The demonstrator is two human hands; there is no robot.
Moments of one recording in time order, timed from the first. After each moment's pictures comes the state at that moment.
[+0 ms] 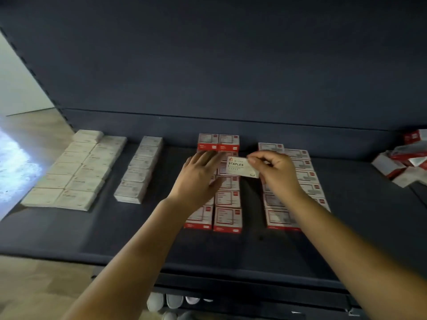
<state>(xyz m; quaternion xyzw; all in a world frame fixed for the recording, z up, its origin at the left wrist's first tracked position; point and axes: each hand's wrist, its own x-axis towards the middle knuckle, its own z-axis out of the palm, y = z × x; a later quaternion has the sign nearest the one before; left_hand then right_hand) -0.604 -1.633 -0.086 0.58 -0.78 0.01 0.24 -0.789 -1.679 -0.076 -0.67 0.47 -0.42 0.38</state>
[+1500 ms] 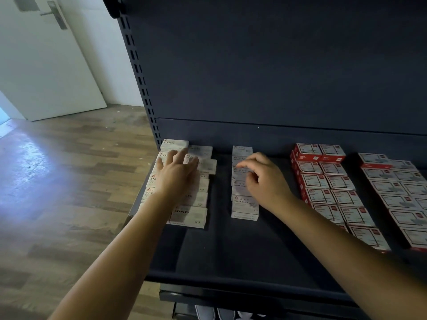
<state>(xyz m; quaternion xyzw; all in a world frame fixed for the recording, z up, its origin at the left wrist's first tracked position) -0.307 -1.636 -0.119 0.72 -0.68 0.03 0.09 -0.531 -1.655 -0.096 -0.82 0.45 -0.31 0.17</state>
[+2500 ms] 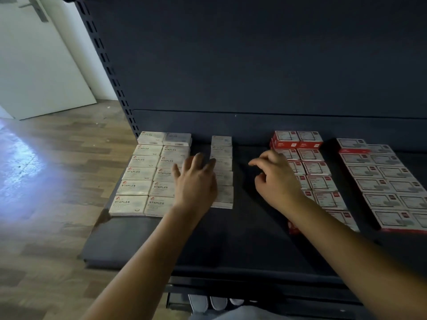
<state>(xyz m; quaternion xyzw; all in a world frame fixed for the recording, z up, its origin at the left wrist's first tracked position) -0.422 -1.607 -0.107 0.73 -0.67 -0.01 0.15 -0.600 -1.650 -0.107 -0.82 0.50 -0.27 0.07</state>
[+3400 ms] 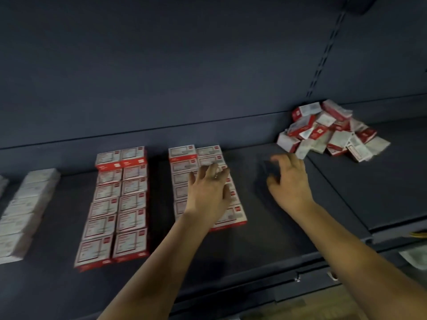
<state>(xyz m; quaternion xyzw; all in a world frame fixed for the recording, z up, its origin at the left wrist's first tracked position) -0.806 -1.672 -0.104 0.58 -0.81 -0.05 0.10 -0.995 -1.668 -0.104 -0.66 0.69 -0.29 0.04</state>
